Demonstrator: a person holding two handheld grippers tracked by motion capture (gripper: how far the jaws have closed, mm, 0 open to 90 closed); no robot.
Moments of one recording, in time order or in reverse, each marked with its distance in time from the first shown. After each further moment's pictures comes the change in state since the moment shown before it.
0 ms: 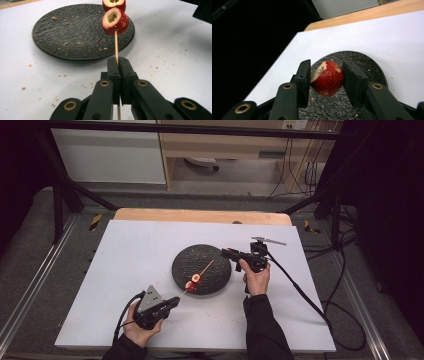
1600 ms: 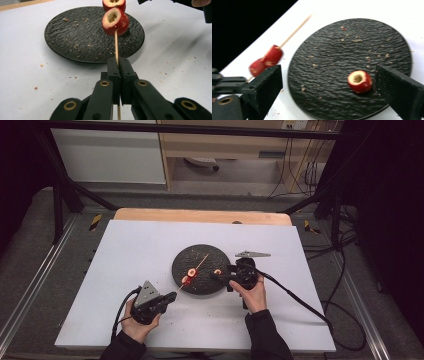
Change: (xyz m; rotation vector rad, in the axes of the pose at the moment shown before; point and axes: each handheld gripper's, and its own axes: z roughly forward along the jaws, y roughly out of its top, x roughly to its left) left arm 0.006 0.005 0.004 -0.002 0.016 -0.026; right arm 0.023 -0.041 0.005 0.162 -0.012 -0.189
